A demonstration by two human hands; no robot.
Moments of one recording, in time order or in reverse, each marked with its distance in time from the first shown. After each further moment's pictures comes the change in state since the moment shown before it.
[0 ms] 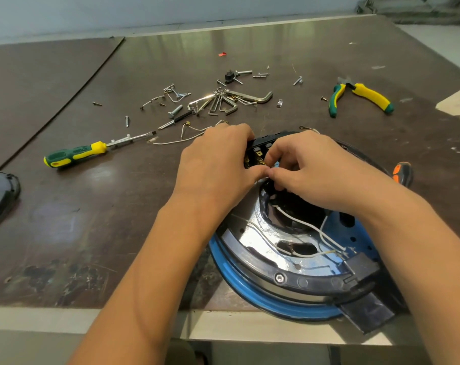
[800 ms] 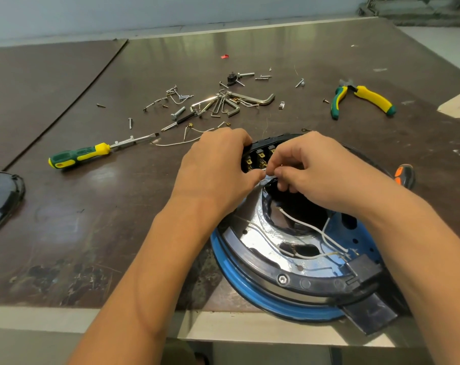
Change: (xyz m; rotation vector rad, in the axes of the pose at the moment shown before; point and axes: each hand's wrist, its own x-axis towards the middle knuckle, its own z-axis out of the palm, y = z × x) left_hand -0.003 -0.003 -0.005 -0.079 -0.021 -0.008; right_hand -0.004 -0.005 -0.004 0.056 -0.016 0.019
